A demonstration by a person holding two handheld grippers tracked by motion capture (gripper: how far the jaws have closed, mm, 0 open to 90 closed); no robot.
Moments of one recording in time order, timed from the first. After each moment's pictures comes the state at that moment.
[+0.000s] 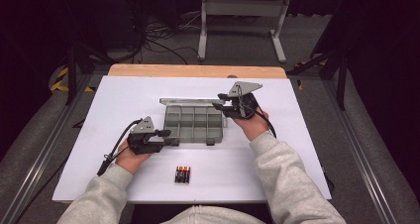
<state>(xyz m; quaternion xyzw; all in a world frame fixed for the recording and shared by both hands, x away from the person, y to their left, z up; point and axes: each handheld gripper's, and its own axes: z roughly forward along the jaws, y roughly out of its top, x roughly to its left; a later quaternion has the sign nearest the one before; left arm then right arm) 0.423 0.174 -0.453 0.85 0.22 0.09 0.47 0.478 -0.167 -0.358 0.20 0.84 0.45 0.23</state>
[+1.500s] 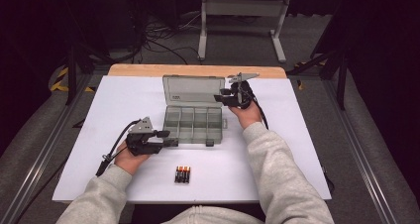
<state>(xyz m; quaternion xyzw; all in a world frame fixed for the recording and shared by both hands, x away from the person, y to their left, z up) 0.420 0.177 -0.451 0.85 0.22 0.08 0.47 0.552 -0.177 -0.404 0.32 0.82 0.45 0.16</state>
